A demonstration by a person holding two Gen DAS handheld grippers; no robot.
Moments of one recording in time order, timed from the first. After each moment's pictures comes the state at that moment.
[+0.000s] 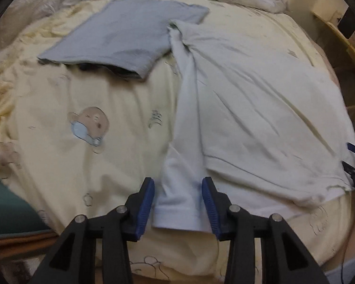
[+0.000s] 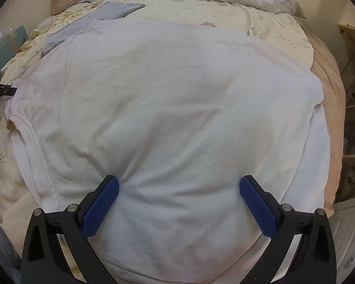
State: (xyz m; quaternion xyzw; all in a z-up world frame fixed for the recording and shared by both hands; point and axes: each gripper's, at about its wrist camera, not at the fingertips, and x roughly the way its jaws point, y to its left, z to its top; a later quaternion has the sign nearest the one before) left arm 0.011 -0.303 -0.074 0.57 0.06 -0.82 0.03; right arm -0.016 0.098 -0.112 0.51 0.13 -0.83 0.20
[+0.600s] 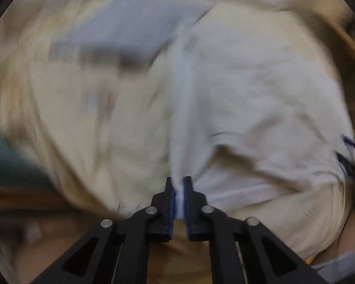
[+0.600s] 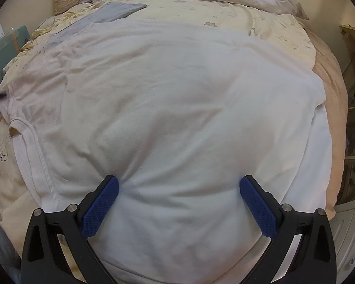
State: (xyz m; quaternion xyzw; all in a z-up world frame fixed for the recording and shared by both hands) left arm 0.029 -0.301 -0.074 0.63 0.11 -0.77 0.05; right arm -0.023 0.102 -0.117 0.51 0.13 -0.82 0.21
